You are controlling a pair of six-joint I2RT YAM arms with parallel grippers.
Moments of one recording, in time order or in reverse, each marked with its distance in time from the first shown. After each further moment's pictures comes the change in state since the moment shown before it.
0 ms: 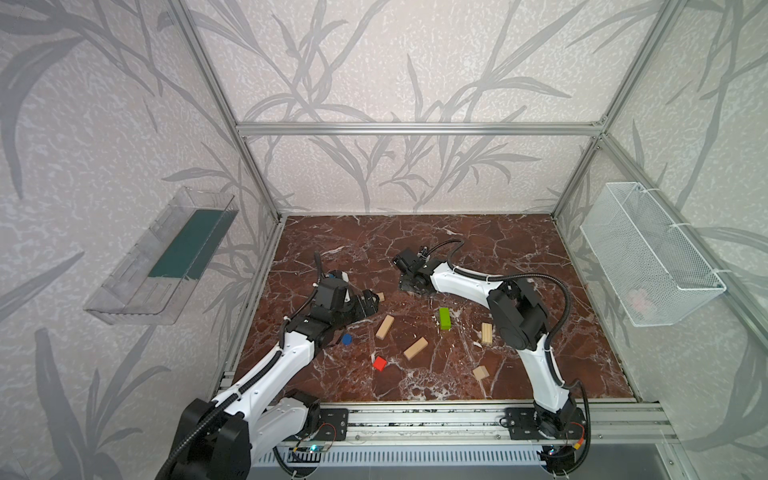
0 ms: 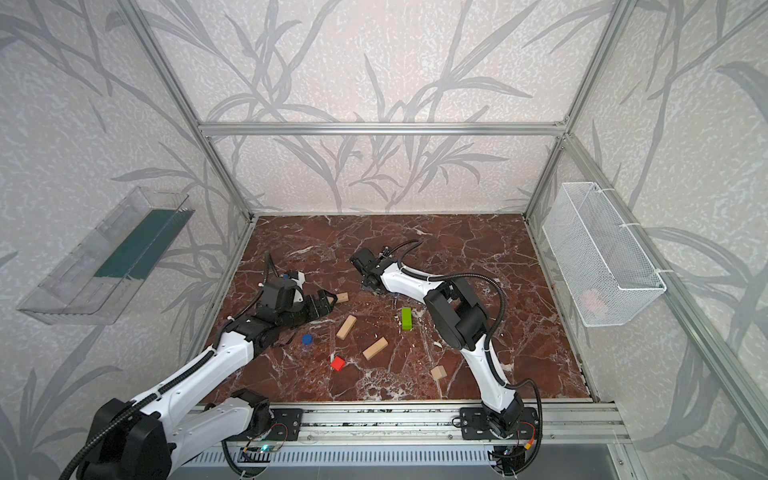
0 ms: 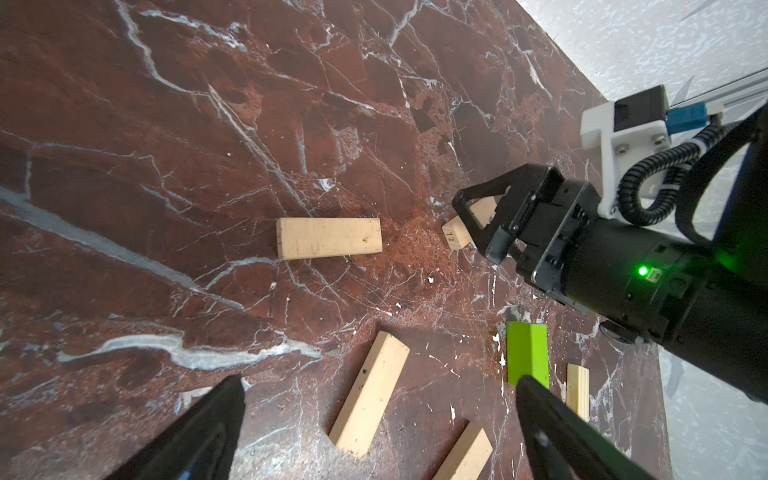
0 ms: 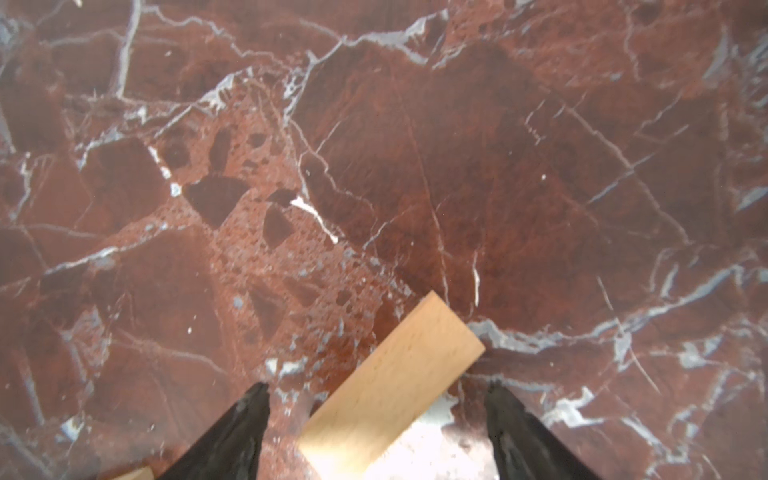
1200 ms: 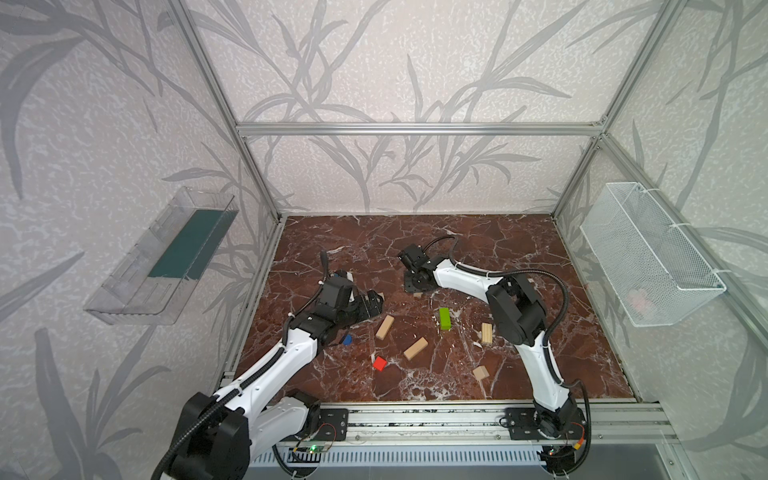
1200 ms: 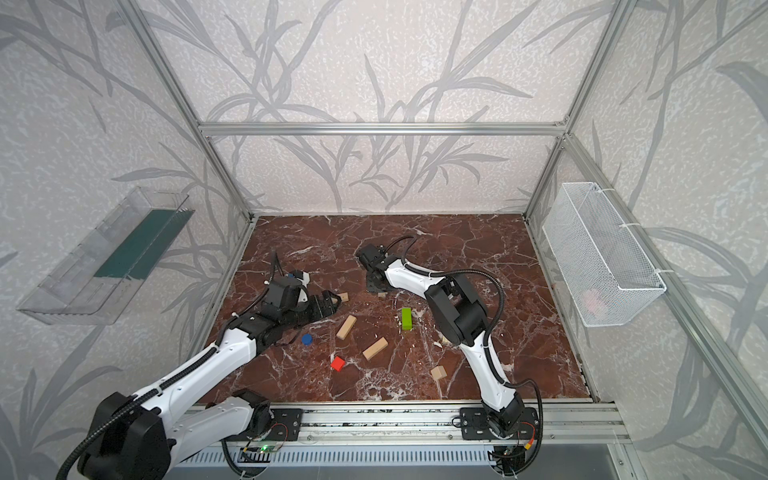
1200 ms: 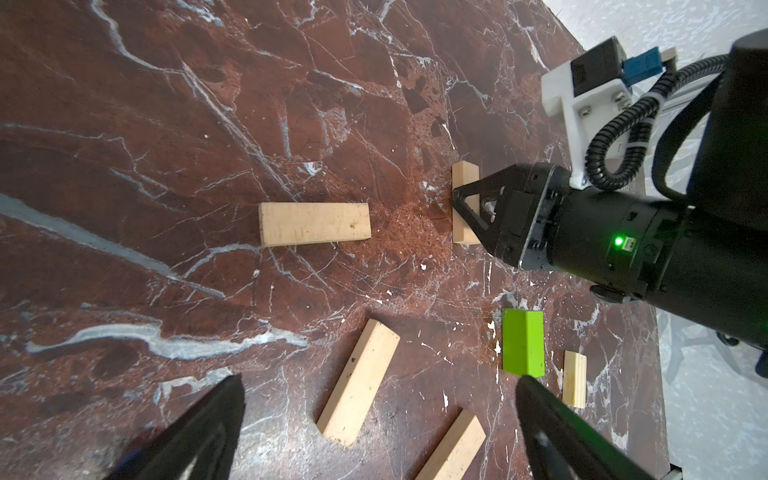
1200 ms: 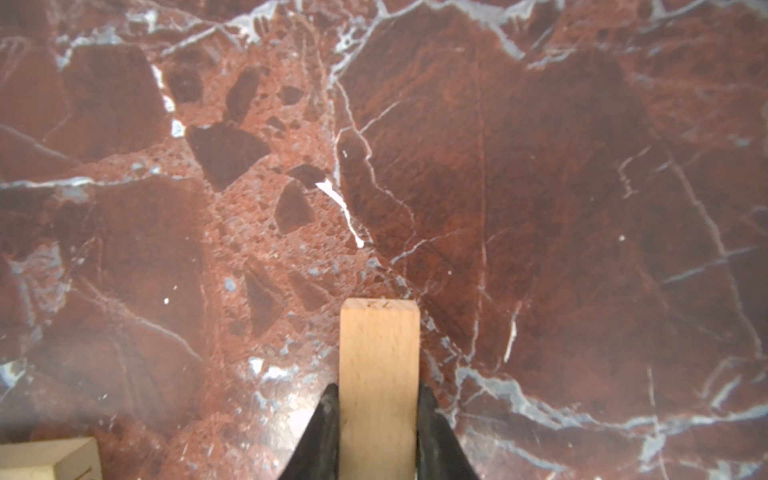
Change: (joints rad) left arm -0.039 0.013 0.026 -0.037 -0.018 -0.017; right arm -0.040 0.016 -0.002 0.010 -0.158 -0.302
